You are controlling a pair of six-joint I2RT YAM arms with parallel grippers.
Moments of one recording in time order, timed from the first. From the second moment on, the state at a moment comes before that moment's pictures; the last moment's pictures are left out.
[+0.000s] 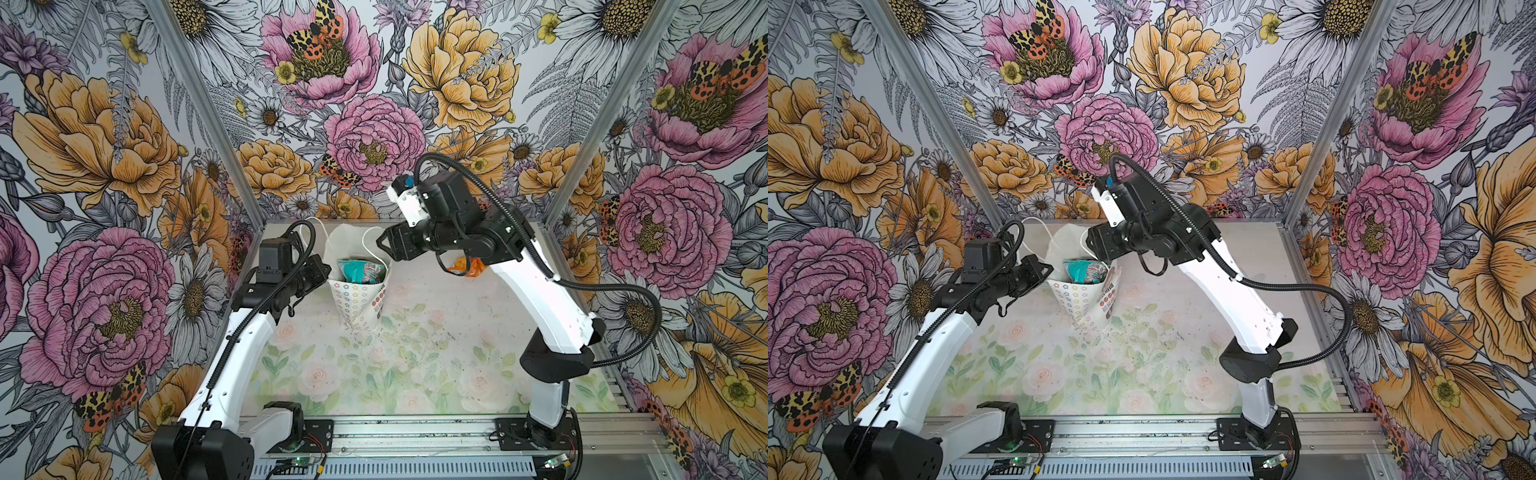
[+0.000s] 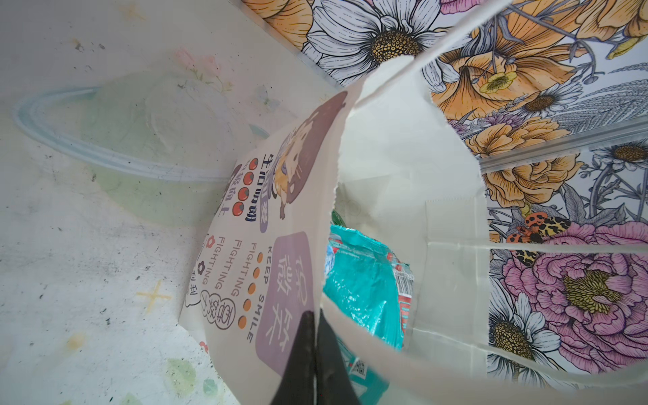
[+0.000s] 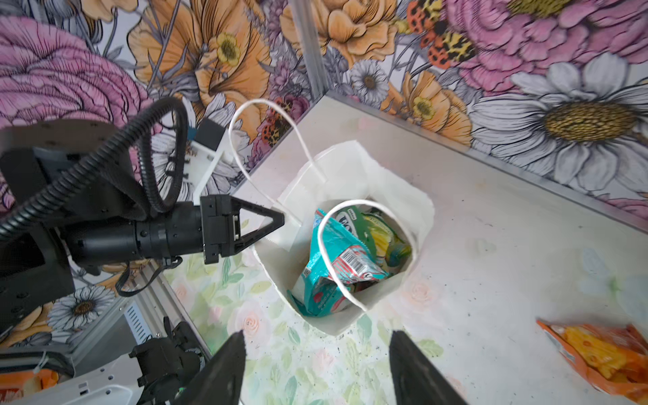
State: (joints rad) left arm -0.08 1.12 1.07 -0.60 0.34 -0.65; right arm 0.82 1.89 2.60 -1.32 -0.03 0.25
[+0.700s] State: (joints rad) left arm -0.08 1.12 1.08 -0.61 0.34 -0.65; right arm 0.35 1.84 2.33 -1.23 0.06 0.33
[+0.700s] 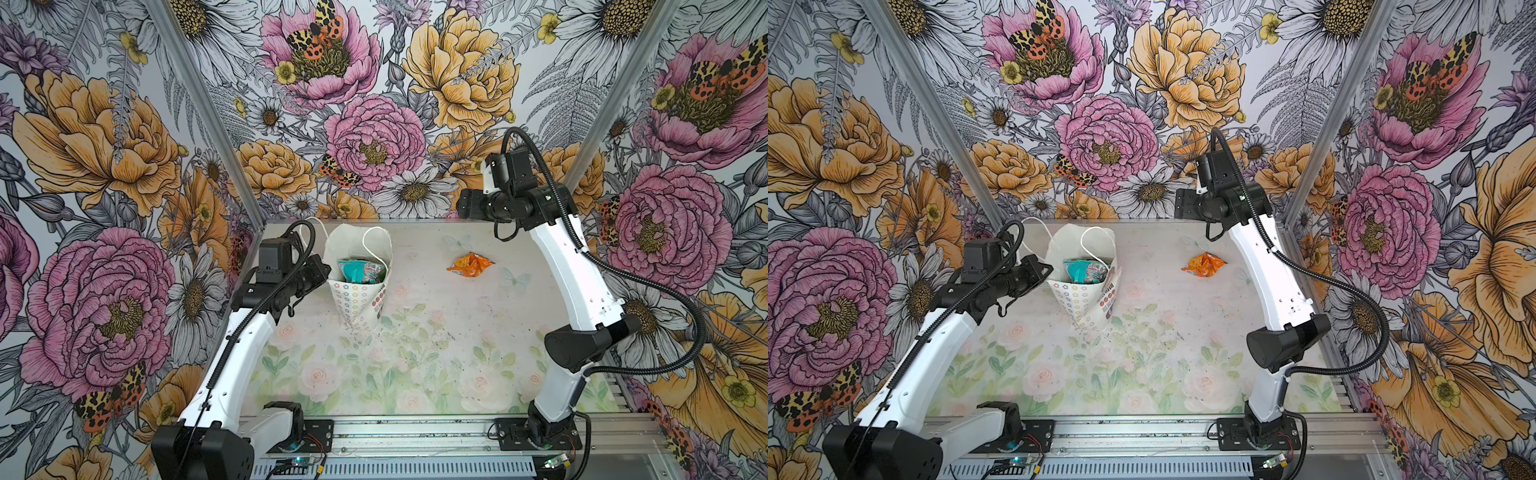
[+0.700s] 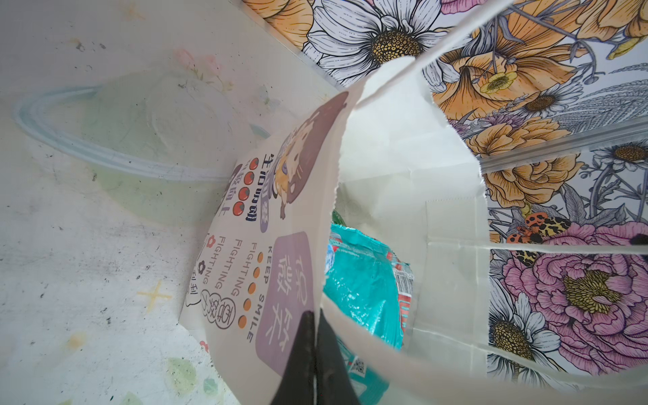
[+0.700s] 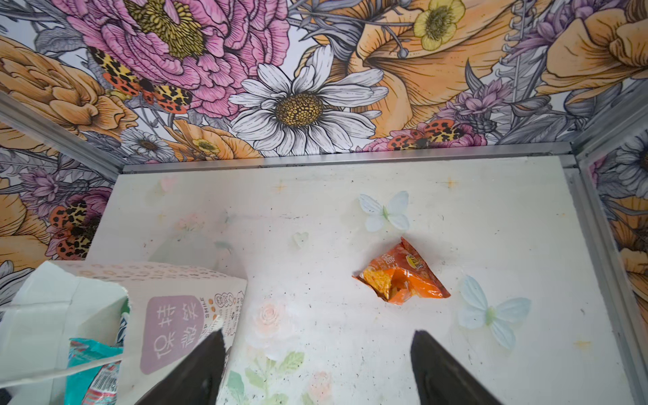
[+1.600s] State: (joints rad) left arm -0.08 1.12 1.08 -0.61 0.34 -0.65; right arm 0.12 2.20 2.29 -1.20 -0.10 0.00
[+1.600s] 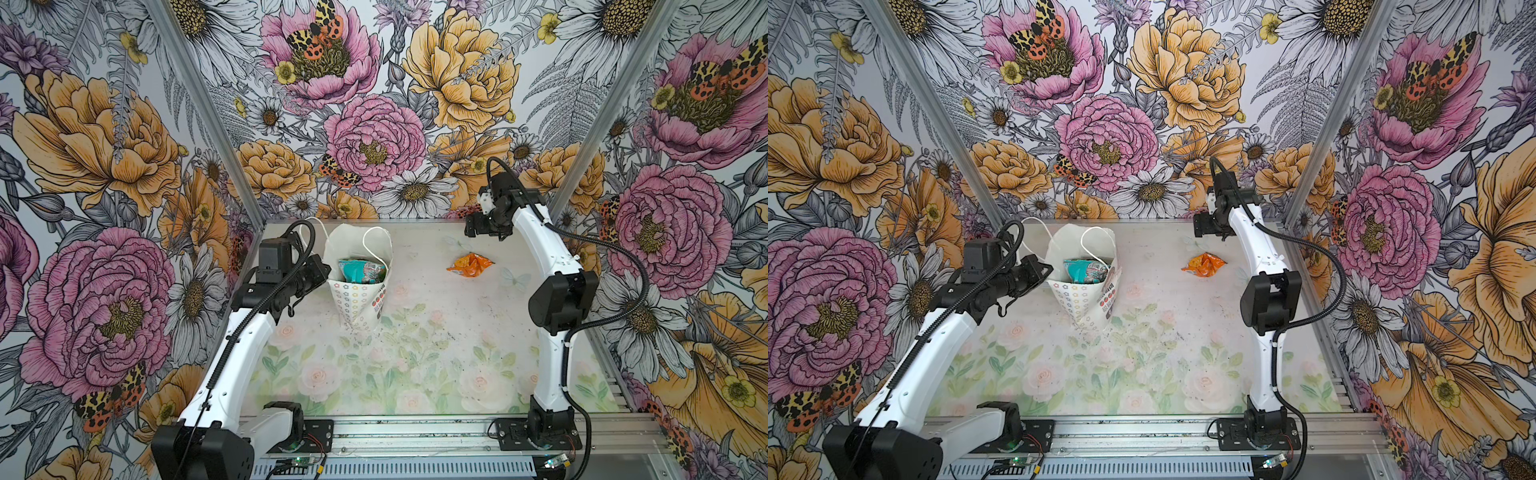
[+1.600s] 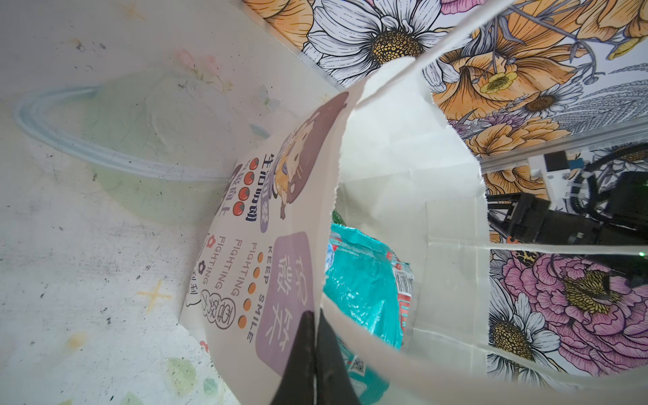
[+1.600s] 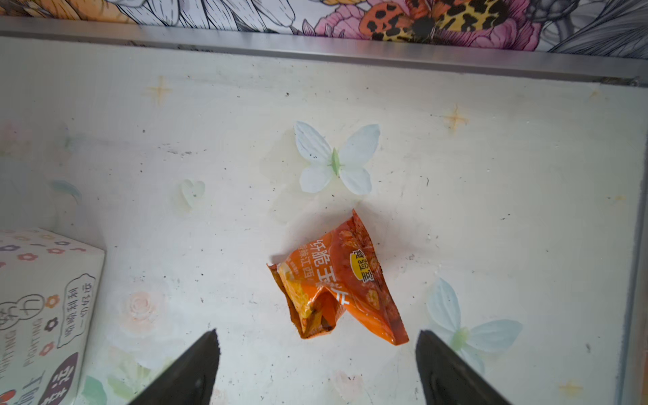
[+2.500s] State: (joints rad) left arm -0.07 1.12 1.08 -0.61 0.34 -0.65; right arm 0.09 2.41 2.24 -1.23 -0.20 -0.06
